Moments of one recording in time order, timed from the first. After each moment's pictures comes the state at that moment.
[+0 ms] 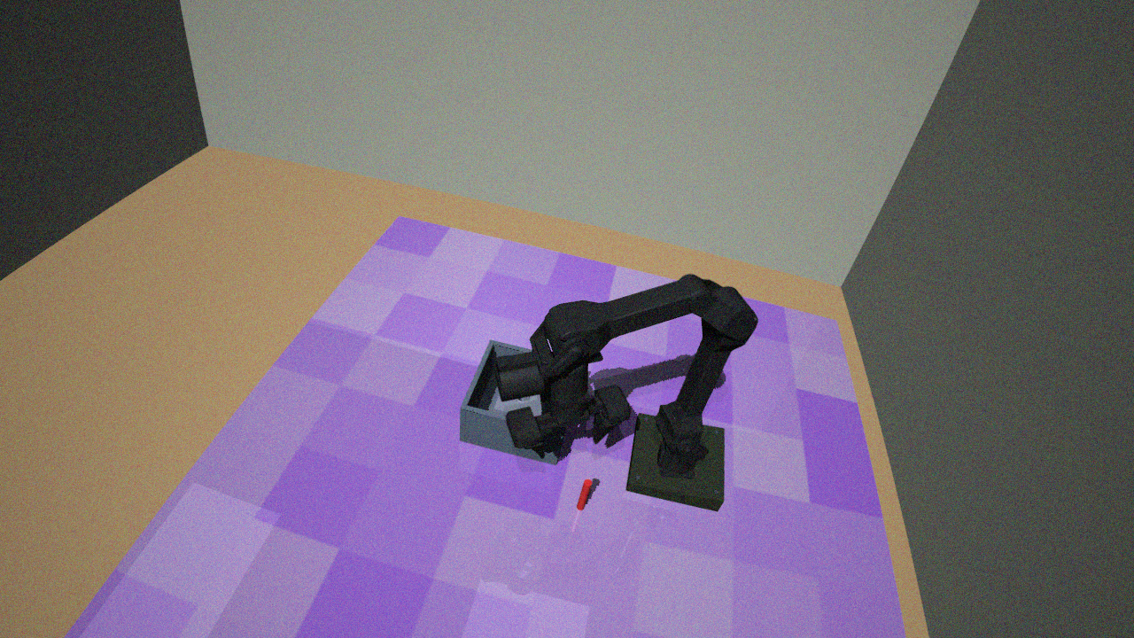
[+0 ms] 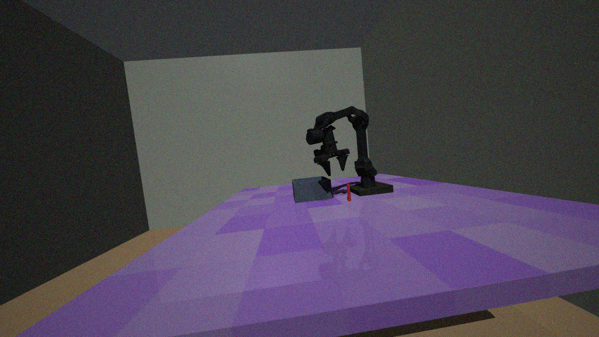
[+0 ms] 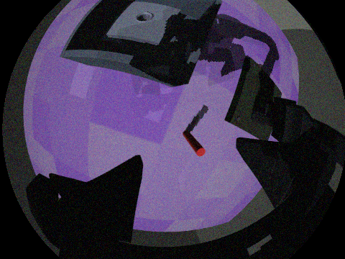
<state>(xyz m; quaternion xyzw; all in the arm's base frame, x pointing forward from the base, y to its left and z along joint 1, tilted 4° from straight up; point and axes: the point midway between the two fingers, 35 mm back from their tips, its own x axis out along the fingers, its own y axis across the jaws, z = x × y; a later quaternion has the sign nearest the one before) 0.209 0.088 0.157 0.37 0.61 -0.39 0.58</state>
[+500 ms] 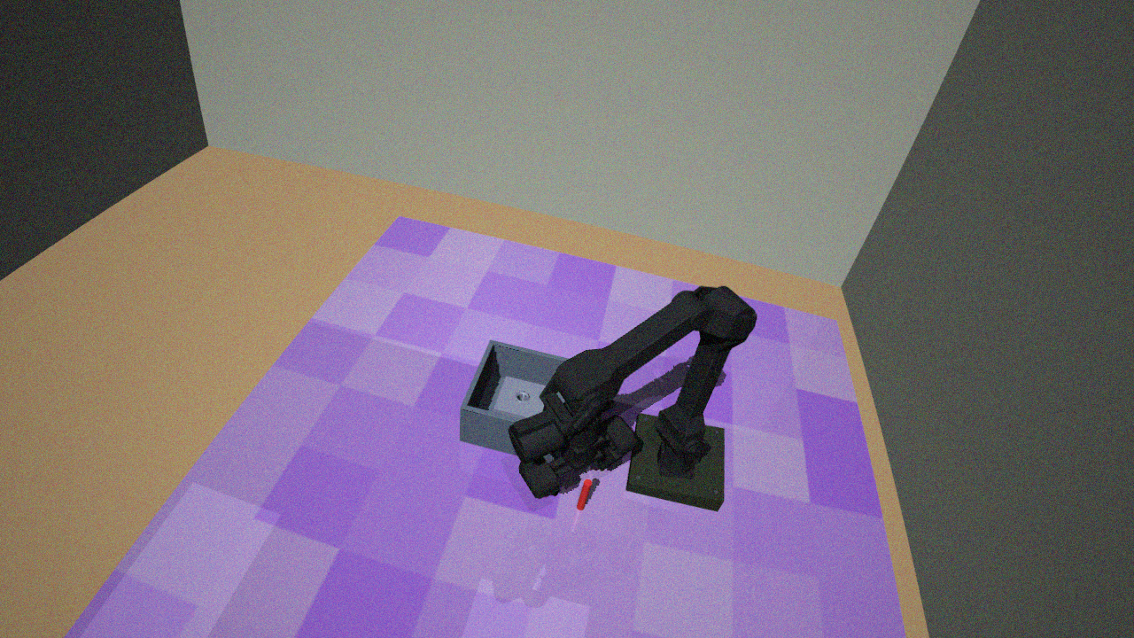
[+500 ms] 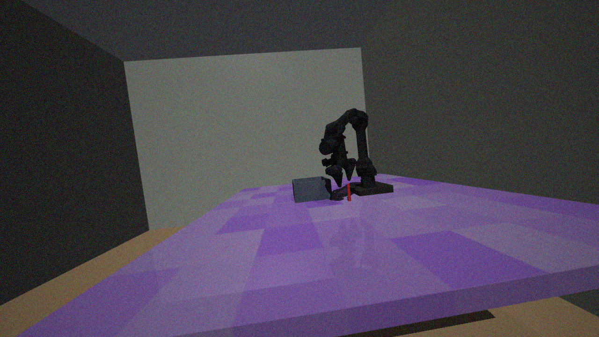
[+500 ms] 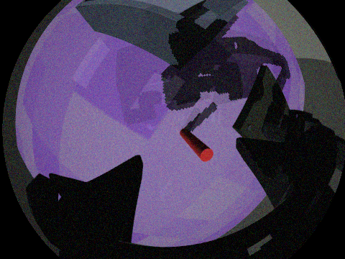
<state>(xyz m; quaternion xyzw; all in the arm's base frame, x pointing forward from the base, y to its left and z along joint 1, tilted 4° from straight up) 0.188 0.117 0.104 0.28 0.63 -0.35 0.64</state>
